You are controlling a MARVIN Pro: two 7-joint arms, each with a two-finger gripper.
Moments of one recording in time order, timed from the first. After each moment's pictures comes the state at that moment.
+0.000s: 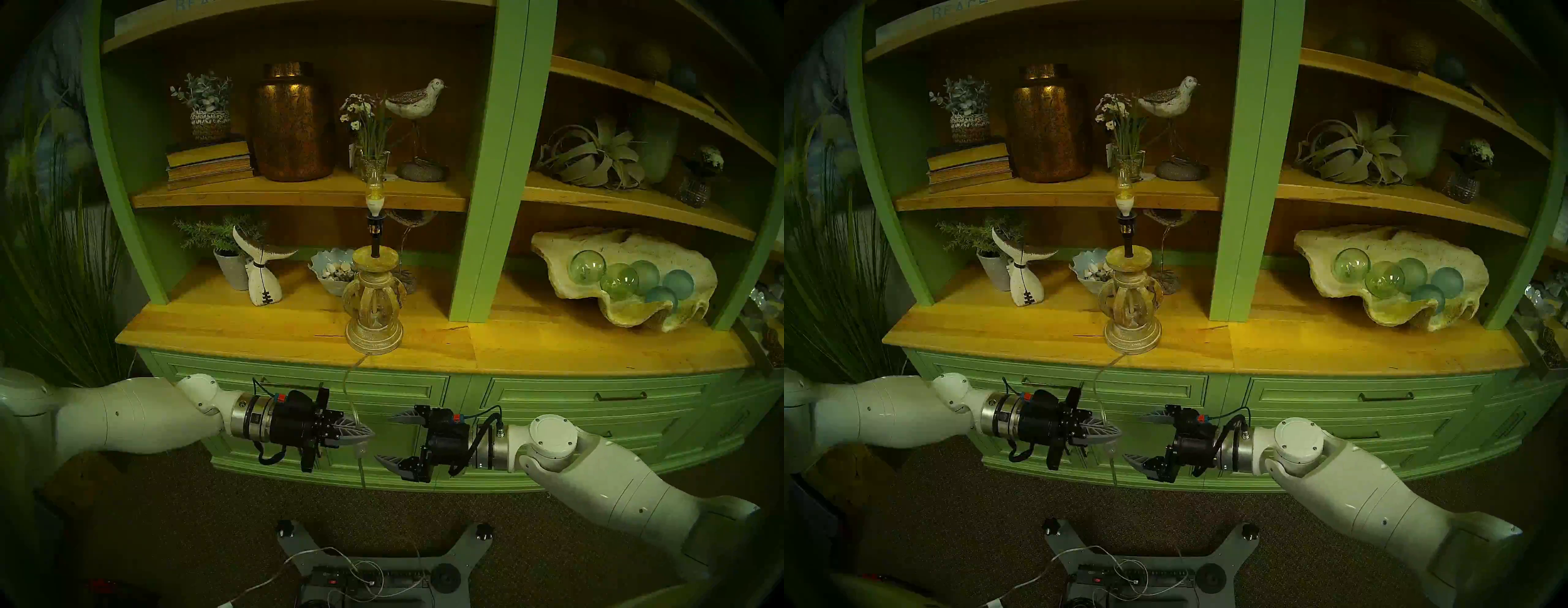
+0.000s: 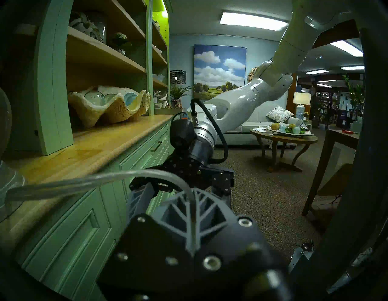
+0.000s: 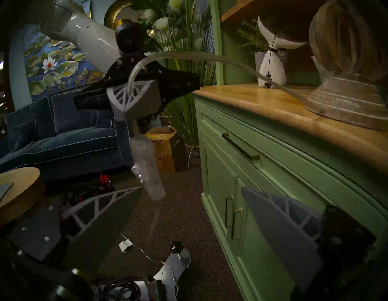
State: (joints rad) left arm 0.63 -0.66 0.20 -1.22 -1.24 -0.74 -1.09; right arm -1.39 -0.83 0.83 -1.42 0.58 -0.16 0.81
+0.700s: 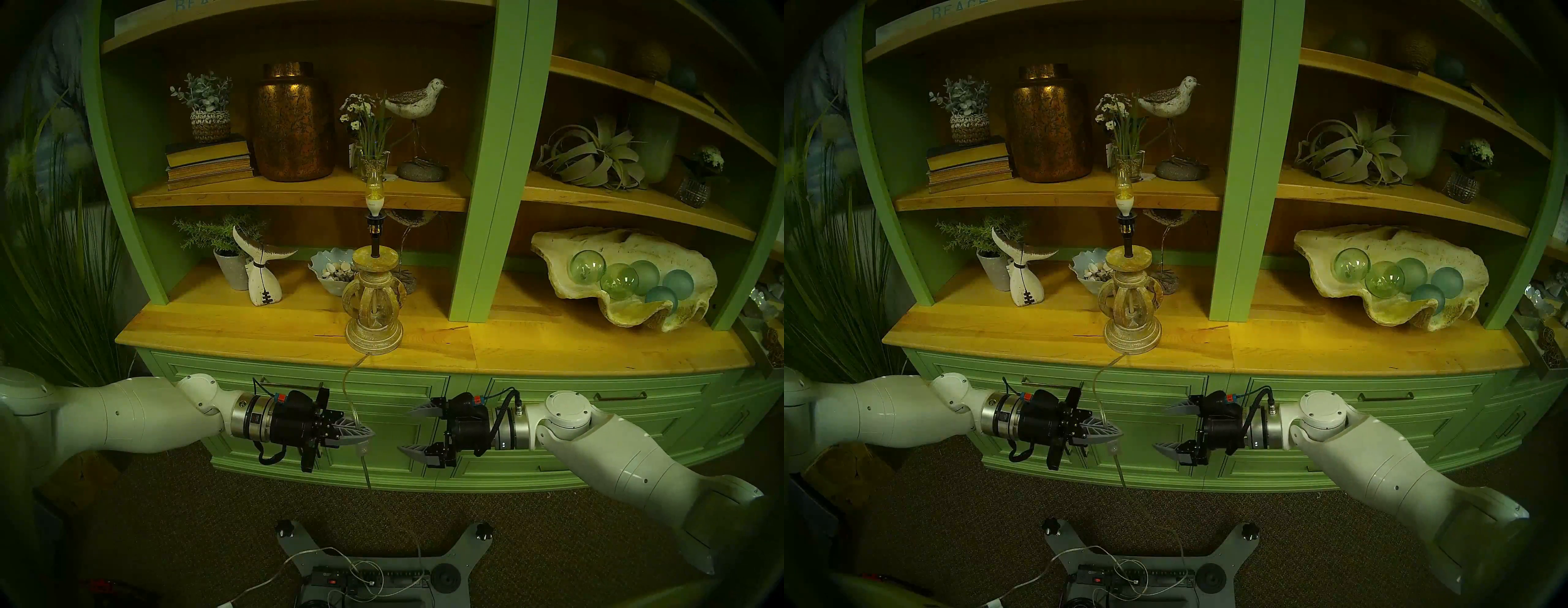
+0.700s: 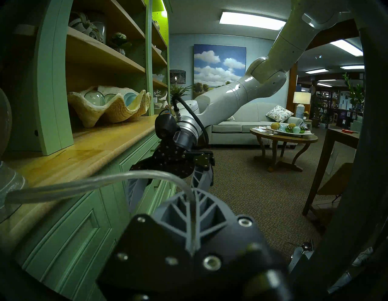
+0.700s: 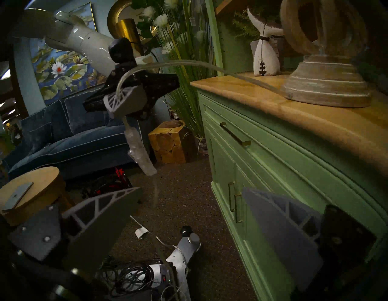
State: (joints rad) left arm 0.62 -0.66 0.21 -1.22 -1.24 -0.74 -1.09; right arm -1.28 -0.89 0.79 -1.27 0.68 -0.10 1.04
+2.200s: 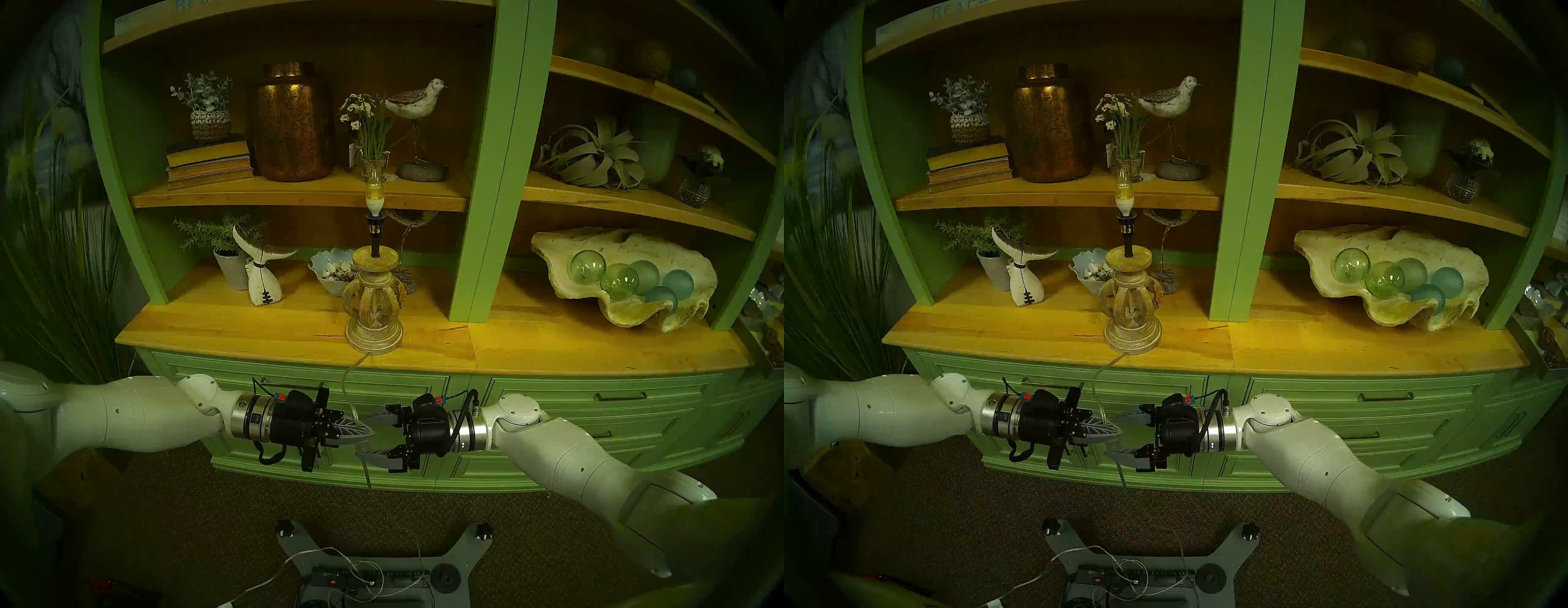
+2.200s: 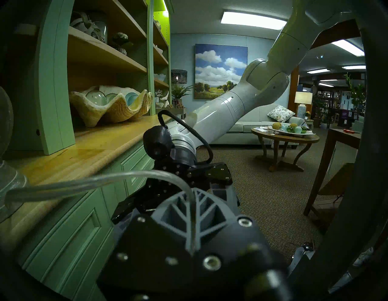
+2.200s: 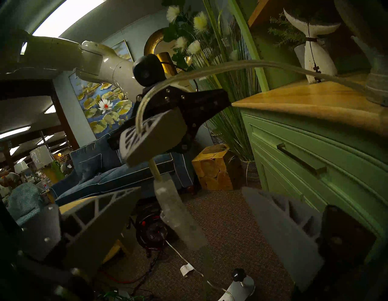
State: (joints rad) left arm 0.59 -0.66 0.27 -1.23 -1.26 -0.76 -1.07; right arm -1.15 -1.16 0.74 -0.91 0.76 -0.16 1.30
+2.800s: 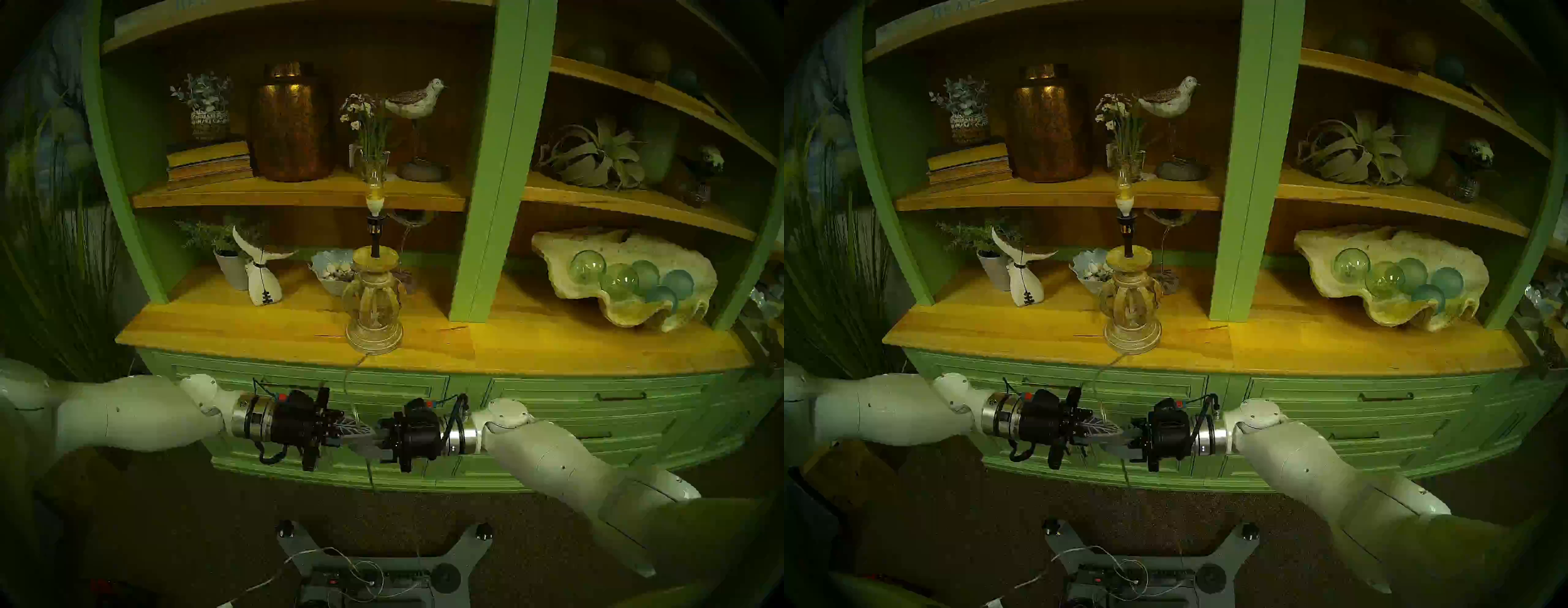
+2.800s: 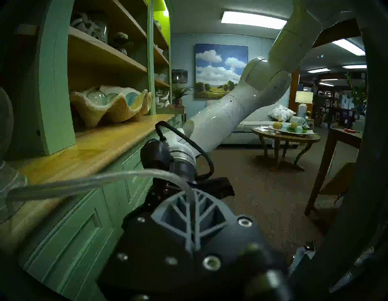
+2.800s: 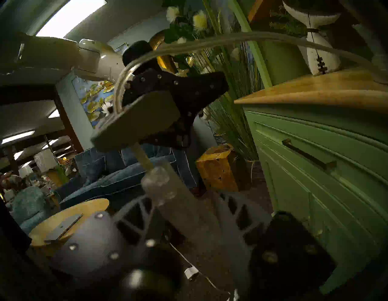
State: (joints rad) left arm 0.57 -0.67 0.30 -1.23 -1.27 -0.77 -1.06; right arm -1.11 -1.24 0.73 -0.77 0.75 -0.21 1.36
